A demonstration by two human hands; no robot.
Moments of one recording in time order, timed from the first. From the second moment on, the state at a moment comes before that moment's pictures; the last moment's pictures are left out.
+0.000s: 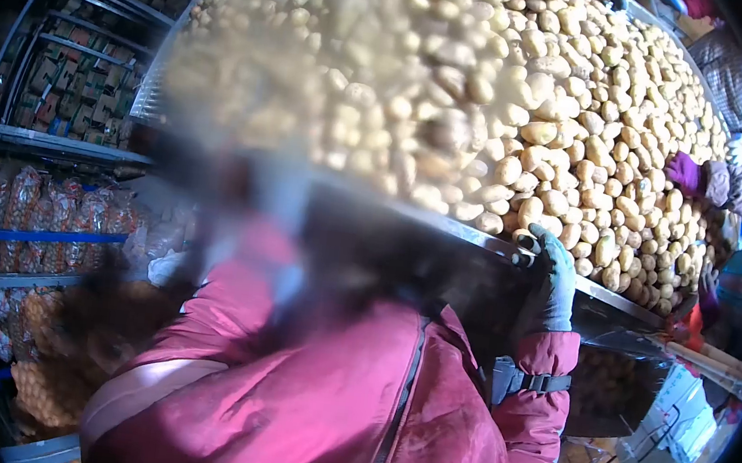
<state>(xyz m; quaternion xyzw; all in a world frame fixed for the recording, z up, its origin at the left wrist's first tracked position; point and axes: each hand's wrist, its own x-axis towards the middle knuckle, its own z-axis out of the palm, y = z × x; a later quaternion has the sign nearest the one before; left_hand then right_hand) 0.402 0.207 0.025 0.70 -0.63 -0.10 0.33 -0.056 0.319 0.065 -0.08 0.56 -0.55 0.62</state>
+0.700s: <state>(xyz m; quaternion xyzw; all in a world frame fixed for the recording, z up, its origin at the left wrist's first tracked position) 0.706 0.094 -0.058 0.68 0.01 -0.41 0.61 -0.034 0.289 0.054 -0.07 0.57 -0.56 0.60</state>
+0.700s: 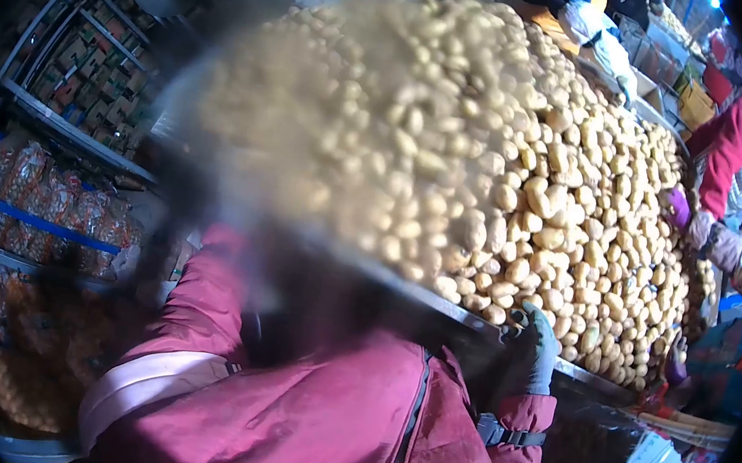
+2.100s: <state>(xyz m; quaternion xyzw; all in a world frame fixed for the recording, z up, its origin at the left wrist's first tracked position) 0.394 0.006 0.329 0.37 -0.81 -0.38 0.24 0.020 0.215 0.133 -0.35 0.51 -0.56 0.55</state>
